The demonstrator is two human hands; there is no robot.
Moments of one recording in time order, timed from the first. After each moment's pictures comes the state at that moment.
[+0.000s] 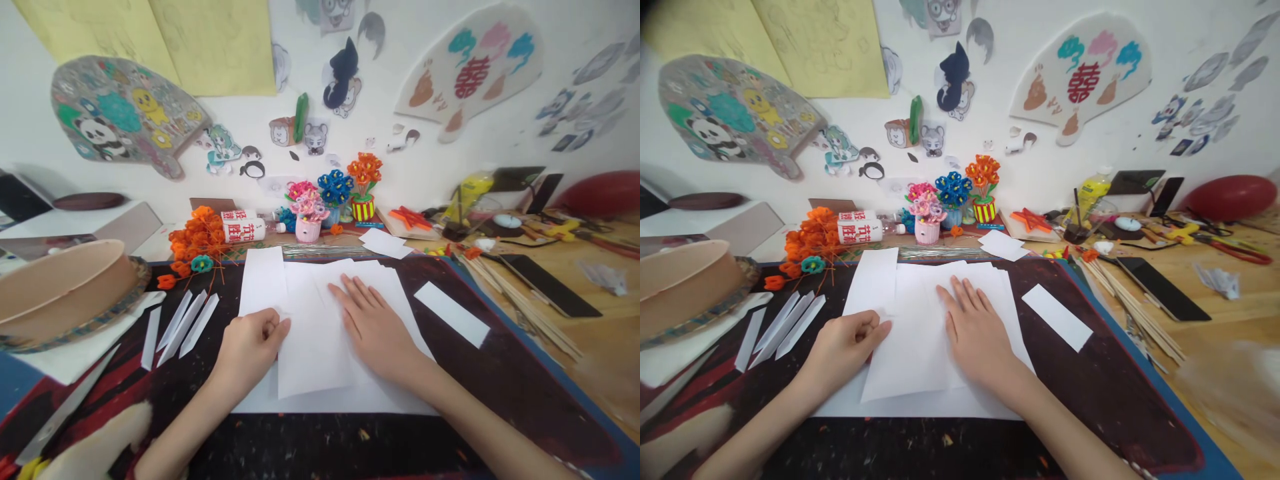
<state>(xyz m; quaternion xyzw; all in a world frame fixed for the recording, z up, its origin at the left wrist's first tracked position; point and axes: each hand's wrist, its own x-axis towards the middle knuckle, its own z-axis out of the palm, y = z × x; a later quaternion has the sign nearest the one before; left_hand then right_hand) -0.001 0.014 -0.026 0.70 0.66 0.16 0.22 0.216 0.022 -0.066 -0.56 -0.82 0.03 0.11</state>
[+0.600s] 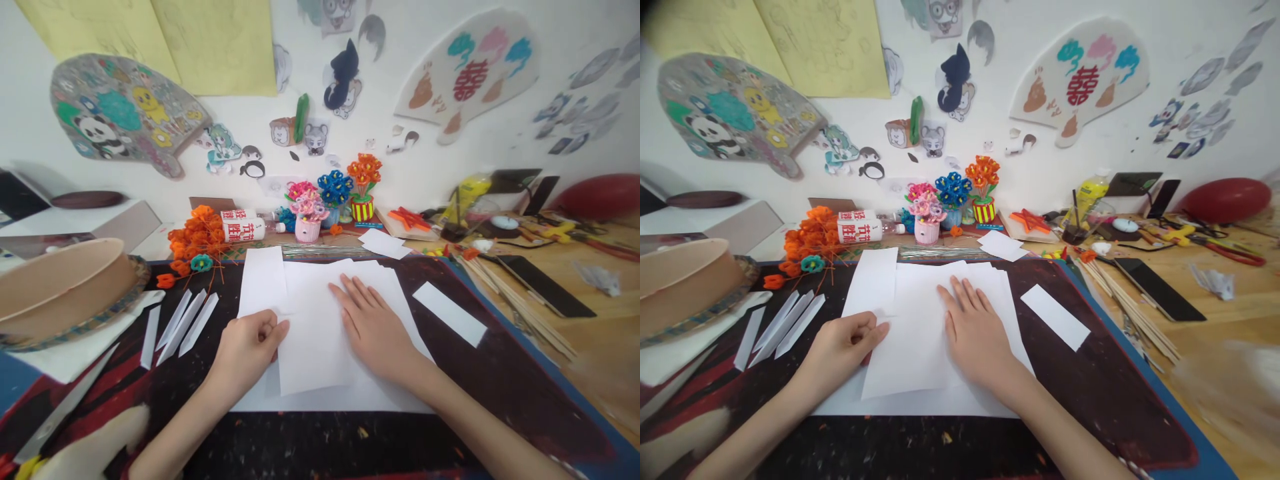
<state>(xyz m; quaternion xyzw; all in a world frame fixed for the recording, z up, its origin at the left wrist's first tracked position) -0.006 0.011 -0.029 0.68 0.65 0.20 0.28 0.215 0.022 -0.064 -0.57 -0.82 0.02 0.11</state>
